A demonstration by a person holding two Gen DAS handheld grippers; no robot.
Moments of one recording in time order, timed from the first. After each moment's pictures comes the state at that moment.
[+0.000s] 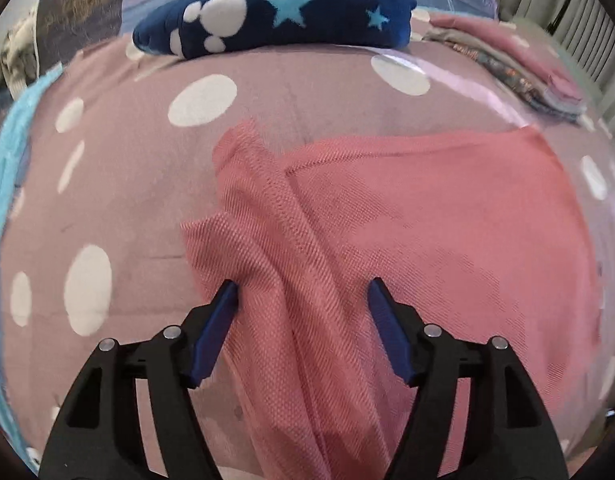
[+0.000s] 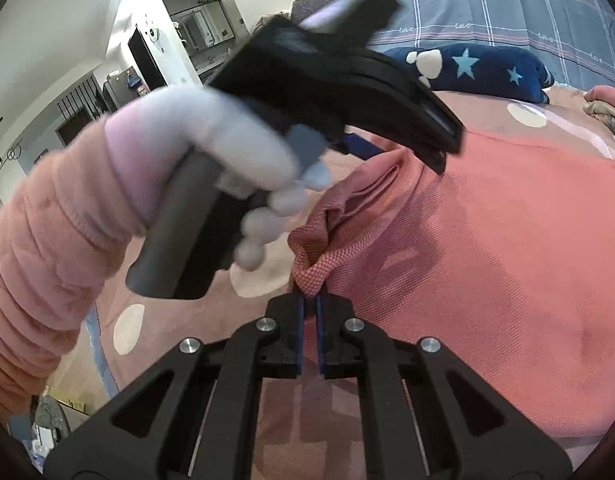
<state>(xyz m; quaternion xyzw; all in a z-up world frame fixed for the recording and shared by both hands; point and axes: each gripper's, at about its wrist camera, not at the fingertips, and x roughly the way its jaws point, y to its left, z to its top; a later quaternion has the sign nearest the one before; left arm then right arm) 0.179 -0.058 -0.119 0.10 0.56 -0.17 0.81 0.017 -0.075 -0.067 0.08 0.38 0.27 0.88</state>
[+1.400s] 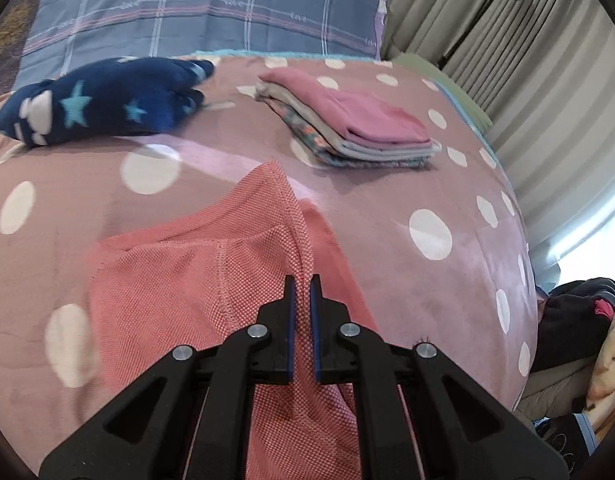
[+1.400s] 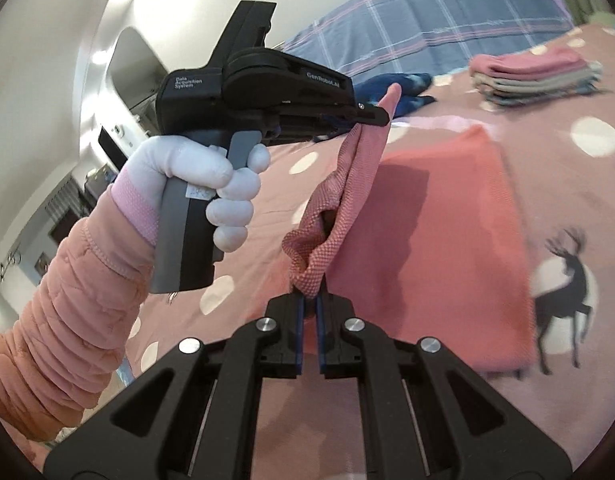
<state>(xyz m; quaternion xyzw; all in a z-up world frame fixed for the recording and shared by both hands) 0.147 -0.226 -0.055 -0.01 0.50 -0.35 0.79 -0.044 -0.276 -0.047 0.25 0.32 0.19 0.89</state>
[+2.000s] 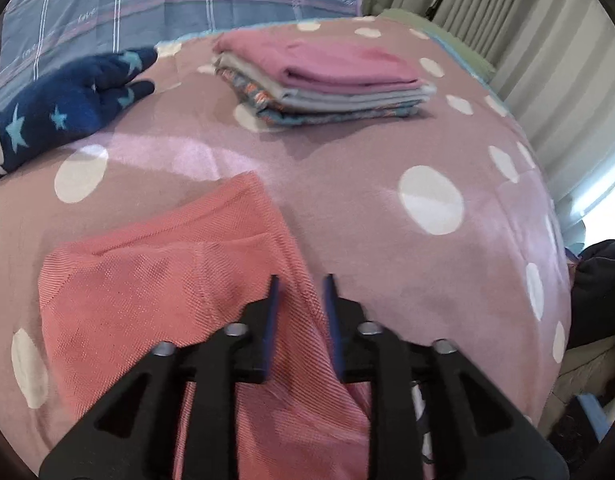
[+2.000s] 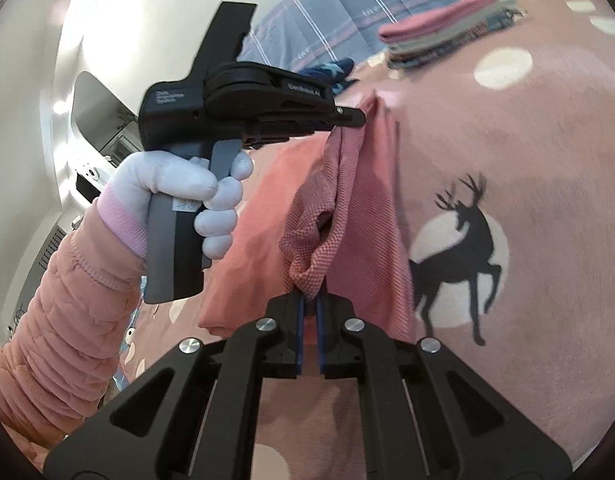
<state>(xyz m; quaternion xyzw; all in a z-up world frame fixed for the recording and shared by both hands) 0.127 -0.297 -0.083 0.08 0.50 -0.36 0.79 -0.060 -0.347 -0.098 0.33 0.36 0.14 0.86</state>
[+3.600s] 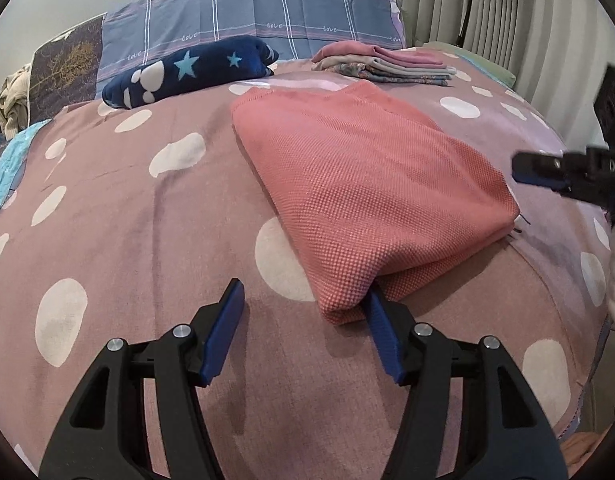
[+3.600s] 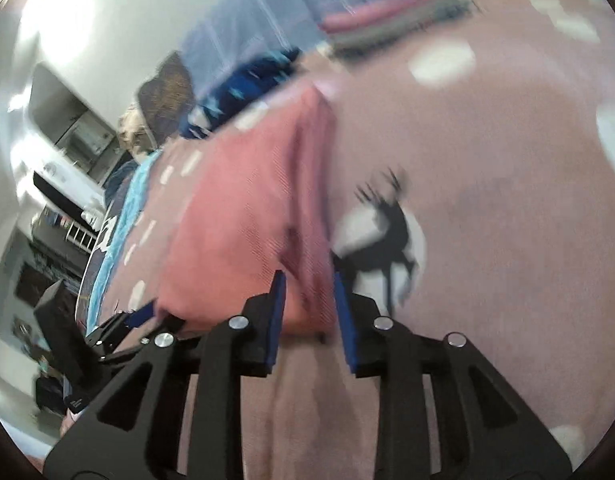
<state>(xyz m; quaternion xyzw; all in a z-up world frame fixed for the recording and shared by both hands) -0.030 -0.098 -0.122 0.09 0.41 -0.26 0.87 -0.063 -0.363 -0.076 0.27 0.39 0.08 0.88</state>
